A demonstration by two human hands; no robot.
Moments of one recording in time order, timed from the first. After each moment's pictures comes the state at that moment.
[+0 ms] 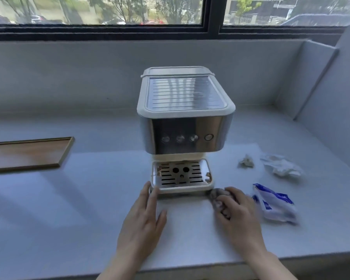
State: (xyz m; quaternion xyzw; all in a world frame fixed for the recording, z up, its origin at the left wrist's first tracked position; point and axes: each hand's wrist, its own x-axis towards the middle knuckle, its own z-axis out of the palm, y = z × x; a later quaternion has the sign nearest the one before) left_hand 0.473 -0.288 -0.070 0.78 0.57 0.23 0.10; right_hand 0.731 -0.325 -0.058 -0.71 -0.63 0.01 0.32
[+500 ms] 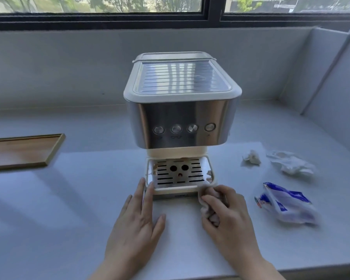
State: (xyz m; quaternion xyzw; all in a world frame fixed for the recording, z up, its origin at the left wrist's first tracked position) left_hand 0.472 -0.280 -0.082 0.80 0.56 0.21 0.05; right_hand 0.709 -0.316 -0.074 -0.62 -0.67 0.00 0.40
